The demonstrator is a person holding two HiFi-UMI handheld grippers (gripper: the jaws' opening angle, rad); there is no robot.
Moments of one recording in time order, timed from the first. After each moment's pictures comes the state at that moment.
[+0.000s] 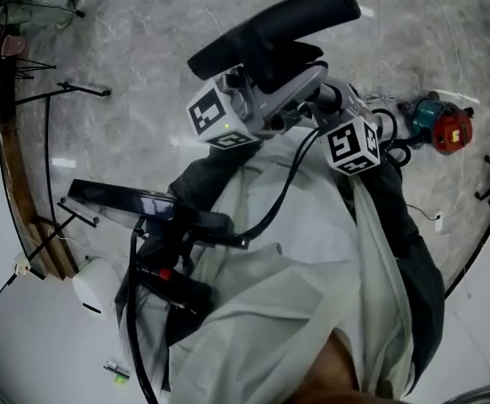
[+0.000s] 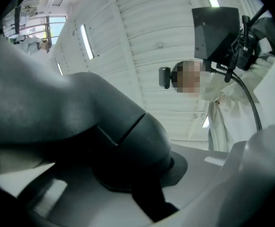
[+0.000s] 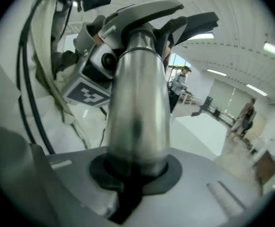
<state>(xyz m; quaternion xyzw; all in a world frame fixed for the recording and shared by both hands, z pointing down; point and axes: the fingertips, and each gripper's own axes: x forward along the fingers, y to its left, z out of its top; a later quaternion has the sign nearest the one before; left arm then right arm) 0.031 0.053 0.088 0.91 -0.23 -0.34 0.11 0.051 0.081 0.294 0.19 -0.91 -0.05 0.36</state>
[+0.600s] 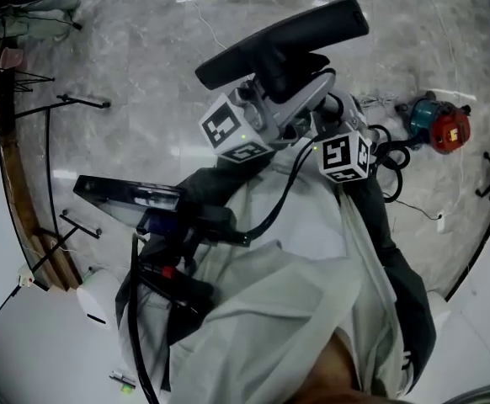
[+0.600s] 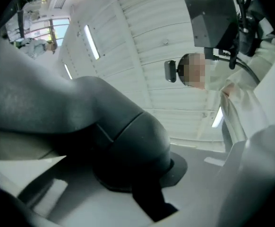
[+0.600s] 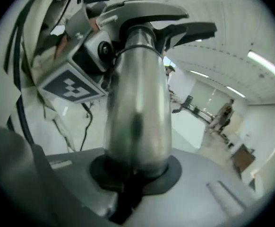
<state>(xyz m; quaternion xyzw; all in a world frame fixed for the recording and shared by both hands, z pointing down) 0.045 0.041 0.101 0.90 -0.26 -0.33 0.13 0.071 0.067 0.302 0.30 -0.88 -0.06 0.36</state>
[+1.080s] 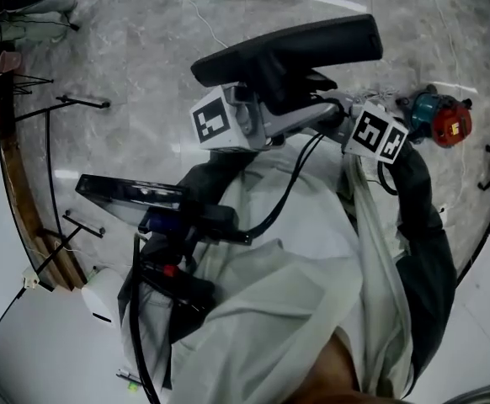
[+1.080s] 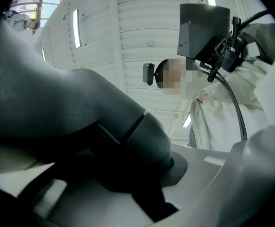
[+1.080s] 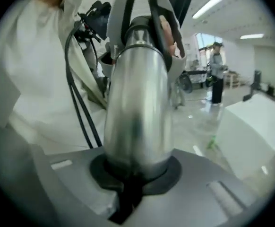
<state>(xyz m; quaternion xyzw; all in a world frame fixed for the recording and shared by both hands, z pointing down) 0.054 0.075 0.086 0.93 -0.11 -0.33 0.09 0.055 0.134 0.290 -0.09 -0.94 0.08 0.33</state>
